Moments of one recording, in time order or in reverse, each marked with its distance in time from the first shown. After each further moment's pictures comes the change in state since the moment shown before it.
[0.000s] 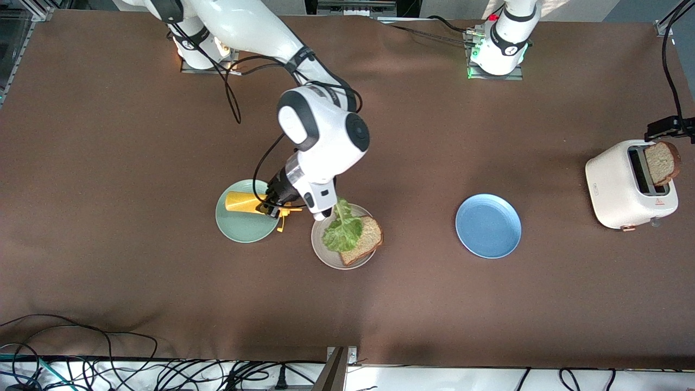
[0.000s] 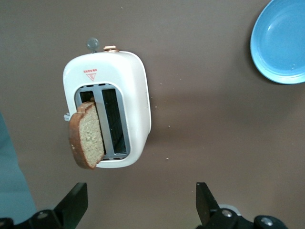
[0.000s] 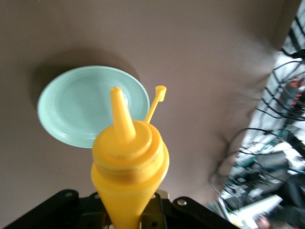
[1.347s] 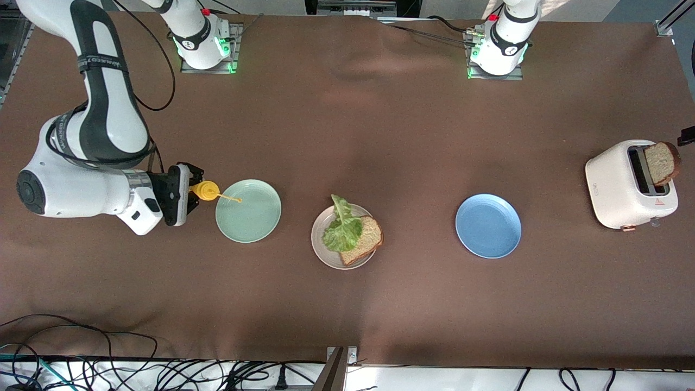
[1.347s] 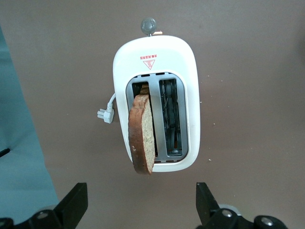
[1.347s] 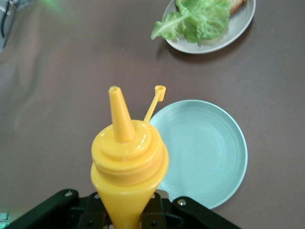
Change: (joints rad) left arm 0.143 0.077 -0.001 0.005 0.063 0.099 0.115; right arm -0.543 -0.333 -0.002 -0.584 1.028 0.154 -0.901
